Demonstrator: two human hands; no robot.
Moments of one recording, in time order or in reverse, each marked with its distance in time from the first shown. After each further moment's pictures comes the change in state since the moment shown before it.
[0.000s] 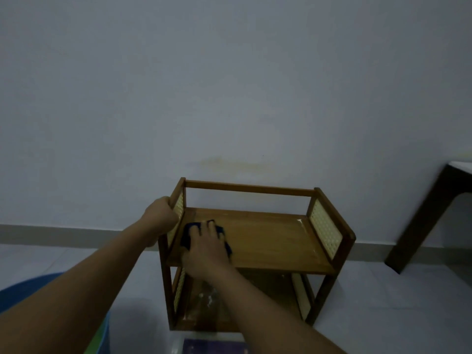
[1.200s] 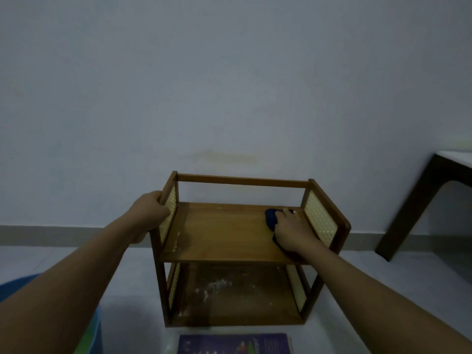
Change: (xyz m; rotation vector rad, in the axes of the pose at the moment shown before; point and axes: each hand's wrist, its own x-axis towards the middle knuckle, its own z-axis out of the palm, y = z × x) left_hand -0.010 0.000 -0.008 -0.049 -0.074 0.031; right_hand -0.012 0.179 -0.068 -0.201 0.039 0.340
